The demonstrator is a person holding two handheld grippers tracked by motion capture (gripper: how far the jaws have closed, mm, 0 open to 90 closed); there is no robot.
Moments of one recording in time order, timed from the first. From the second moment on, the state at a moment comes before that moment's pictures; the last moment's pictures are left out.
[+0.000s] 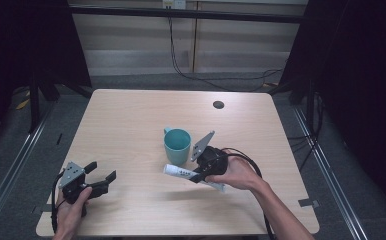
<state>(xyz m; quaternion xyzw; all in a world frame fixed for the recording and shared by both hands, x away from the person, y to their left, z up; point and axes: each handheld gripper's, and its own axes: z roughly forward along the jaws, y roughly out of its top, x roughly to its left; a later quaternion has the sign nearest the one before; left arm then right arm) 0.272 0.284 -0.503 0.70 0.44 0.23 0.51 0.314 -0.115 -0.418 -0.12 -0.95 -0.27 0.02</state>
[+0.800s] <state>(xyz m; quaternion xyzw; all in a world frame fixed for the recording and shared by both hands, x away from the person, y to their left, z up) 0.271 0.283 -0.503 0.70 0.42 0.25 0.52 0.313 -0.125 -0.404 -0.16 -0.91 -0.38 -0.01</state>
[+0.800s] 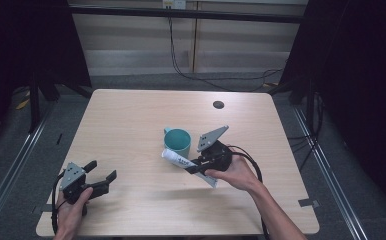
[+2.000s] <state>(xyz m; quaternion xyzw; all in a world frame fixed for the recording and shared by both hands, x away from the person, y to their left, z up) 0.271 0.283 -0.503 0.69 0.42 0.25 0.53 0.323 -0.124 -0.382 -0.24 -0.80 -0.54 -0.10</state>
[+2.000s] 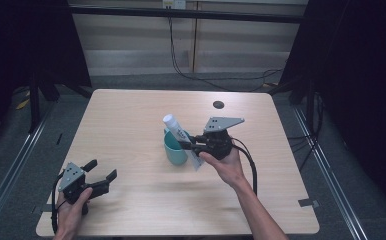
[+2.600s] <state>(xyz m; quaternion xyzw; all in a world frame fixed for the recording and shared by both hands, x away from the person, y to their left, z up) 0.271 0.283 -0.503 0.69 0.42 0.25 0.53 0.330 -0.124 -0.370 -0.27 -0.76 -0.58 -0.14</state>
